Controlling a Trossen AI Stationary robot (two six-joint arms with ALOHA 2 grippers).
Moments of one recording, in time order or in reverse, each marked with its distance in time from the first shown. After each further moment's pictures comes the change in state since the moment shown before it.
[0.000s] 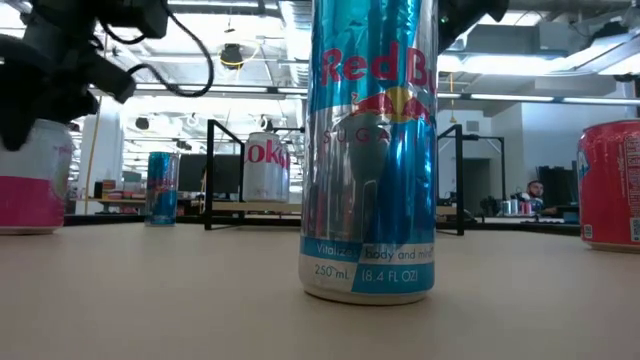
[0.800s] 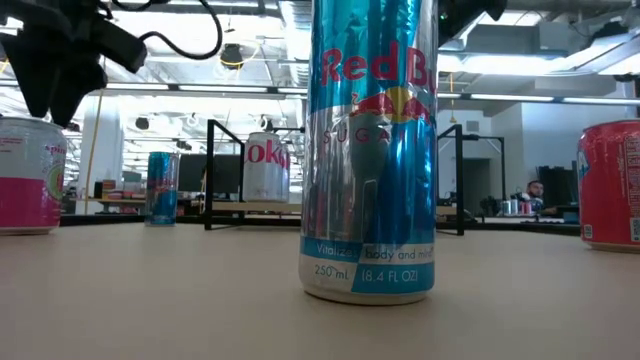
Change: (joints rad) left arm 0.000 -0.009 0.122 -0.094 -0.045 -0.031; right arm 0.011 -0.001 -0.001 0.051 -0.018 -0.118
